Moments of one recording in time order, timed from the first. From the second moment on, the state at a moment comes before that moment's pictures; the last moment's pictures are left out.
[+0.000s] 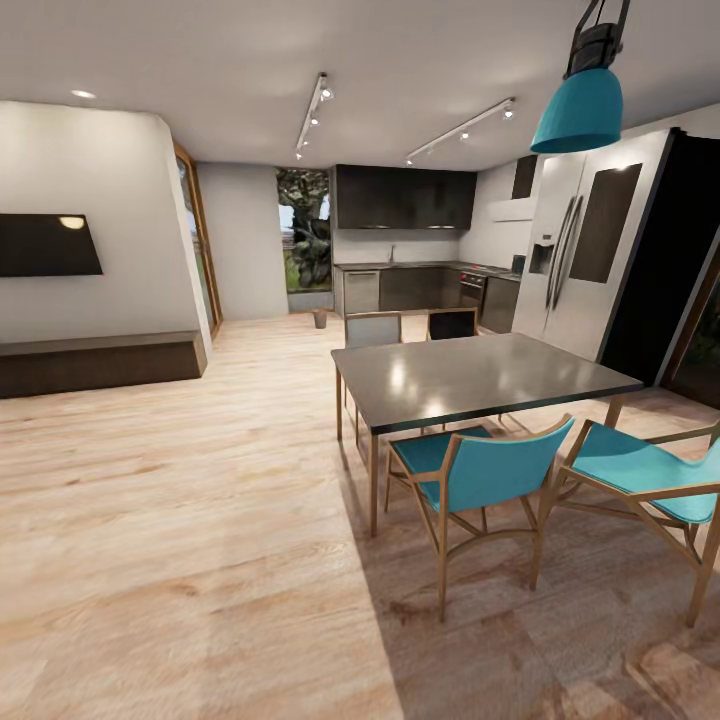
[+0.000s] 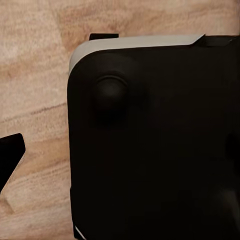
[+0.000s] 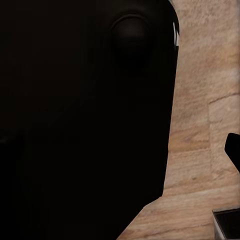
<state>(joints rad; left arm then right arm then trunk) 0.00 0.00 0.01 -0.06 0.00 -0.07 -0.01 0.00 0.00 0.01 0.00 0.01 0.00 0.00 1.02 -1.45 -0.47</state>
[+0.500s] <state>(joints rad) 0.00 0.00 0.01 -0.07 0.00 -0.07 0.00 0.00 0.00 0.00 0.00 -0.01 0.00 0.00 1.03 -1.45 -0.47</state>
